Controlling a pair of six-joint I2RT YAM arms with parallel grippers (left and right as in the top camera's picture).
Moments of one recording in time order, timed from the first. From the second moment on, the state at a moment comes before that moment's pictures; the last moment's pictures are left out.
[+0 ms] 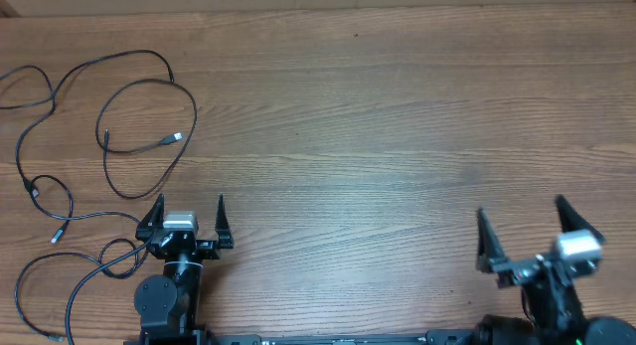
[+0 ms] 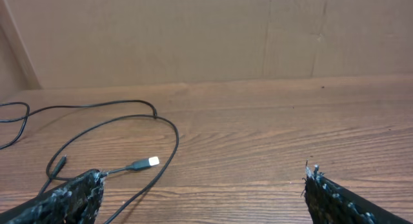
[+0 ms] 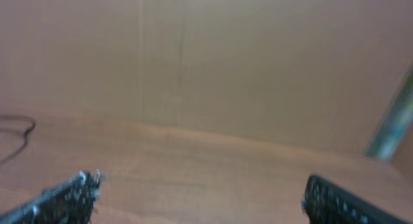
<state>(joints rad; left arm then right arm) 0.07 0.02 0.01 -0.07 0.07 0.04 -0.15 0.05 0.62 -0.56 -0.31 -0.10</state>
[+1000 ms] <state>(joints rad) 0.07 0.02 0.01 -0.07 0.07 0.04 -0.13 0.01 0.02 0.03 -0.27 0.01</state>
